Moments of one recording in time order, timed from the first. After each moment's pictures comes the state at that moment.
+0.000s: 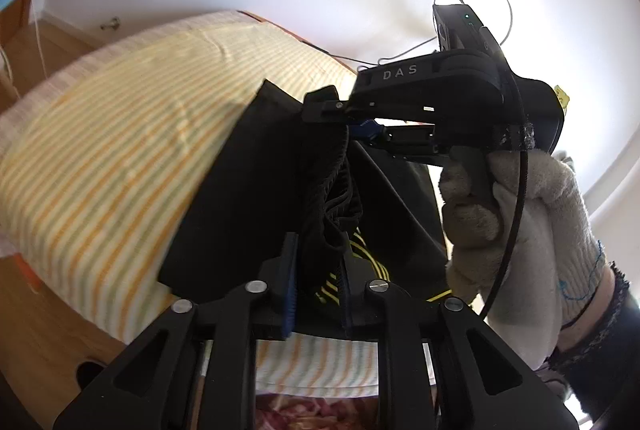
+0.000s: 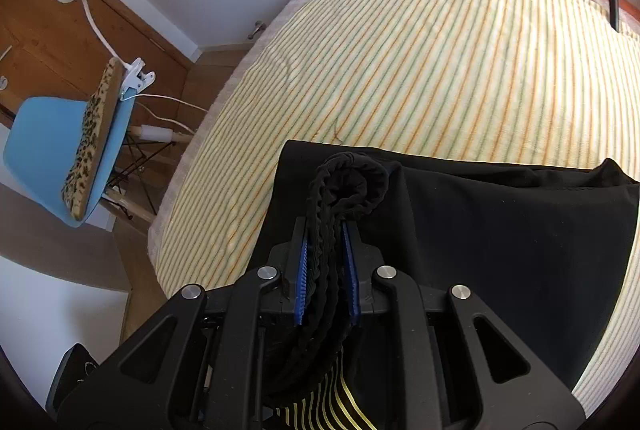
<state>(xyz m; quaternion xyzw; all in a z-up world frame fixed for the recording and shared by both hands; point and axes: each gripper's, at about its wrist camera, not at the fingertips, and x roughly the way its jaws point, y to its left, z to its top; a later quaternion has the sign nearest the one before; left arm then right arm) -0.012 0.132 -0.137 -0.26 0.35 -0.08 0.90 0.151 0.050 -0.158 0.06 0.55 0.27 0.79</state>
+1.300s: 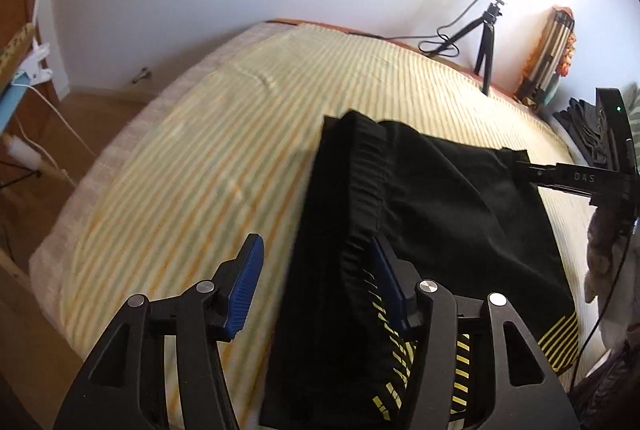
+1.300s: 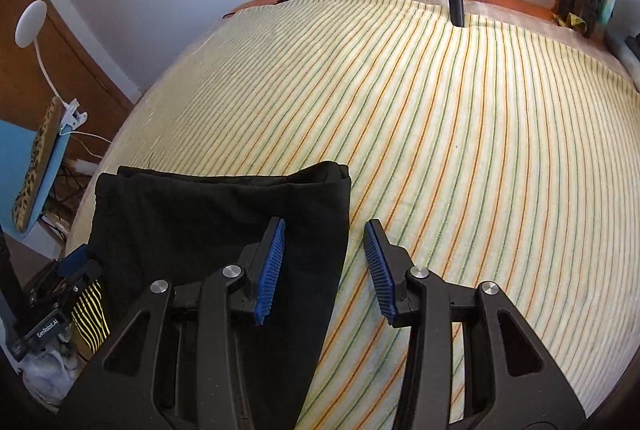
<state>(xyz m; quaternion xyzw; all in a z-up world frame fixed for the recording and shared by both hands) 0.030 0.144 -0.114 -0.10 0.40 0.03 0.91 0.174 -0.112 -0.159 0.03 0.49 0.17 0.85</state>
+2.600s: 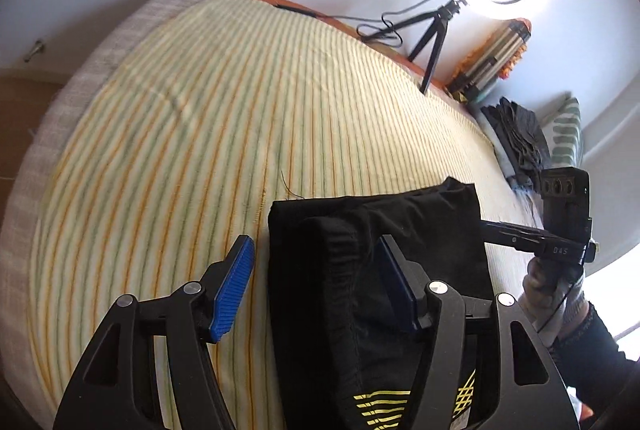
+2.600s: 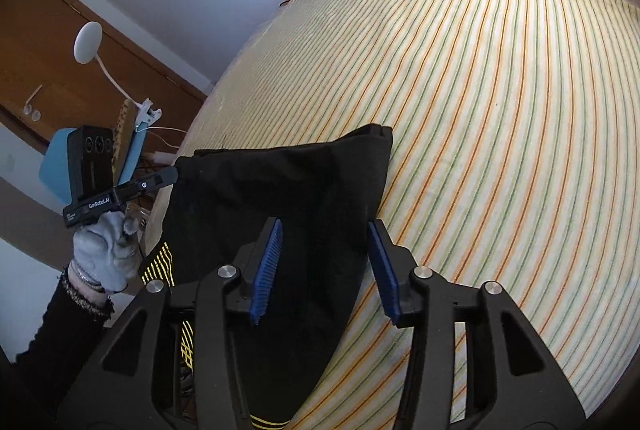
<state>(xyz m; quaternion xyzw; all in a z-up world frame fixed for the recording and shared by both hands) 0.137 0.184 -0.111 -0.17 0.48 -0.19 0.84 0.161 -0.142 -0.164 0.13 0.52 0.31 0.79</state>
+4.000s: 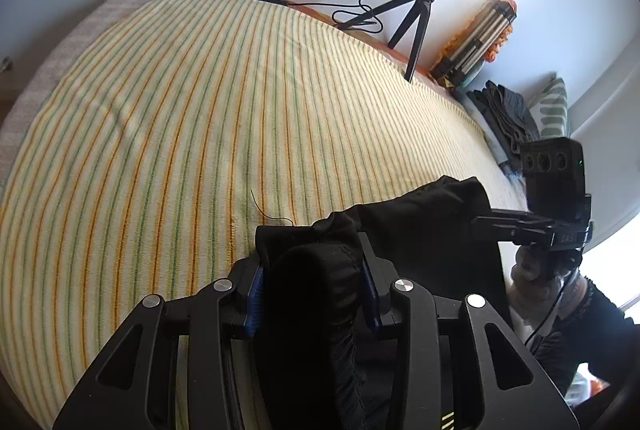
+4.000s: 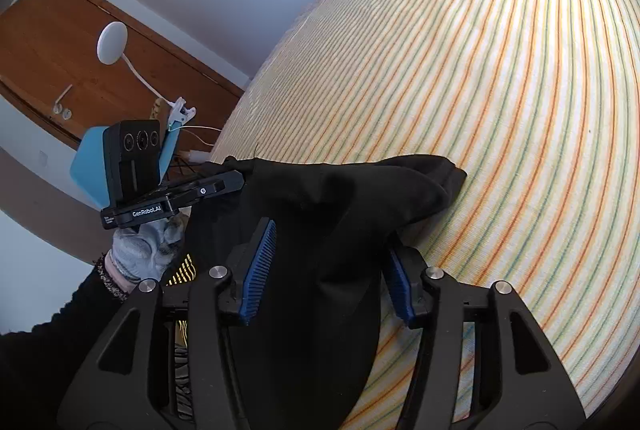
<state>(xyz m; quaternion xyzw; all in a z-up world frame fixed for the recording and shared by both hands) 0.161 0.161 -0.125 -0.14 0.47 -0.23 0.84 0.182 -0.111 -0.175 0.16 0.51 0.37 0.76</state>
